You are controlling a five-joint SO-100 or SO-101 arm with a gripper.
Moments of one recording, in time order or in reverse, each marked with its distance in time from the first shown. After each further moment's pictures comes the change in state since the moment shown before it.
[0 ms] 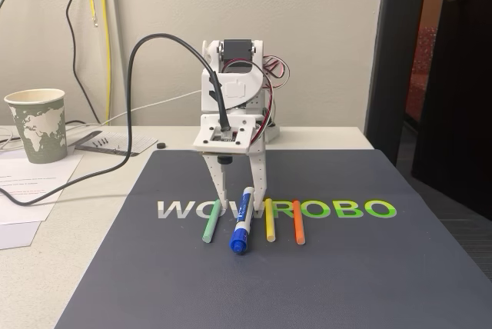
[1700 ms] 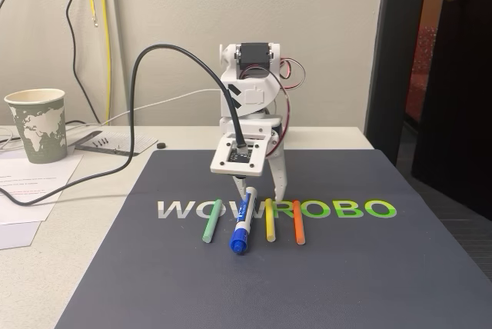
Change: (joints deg) arm -4.4 -0.9 -0.1 10.7 6.7
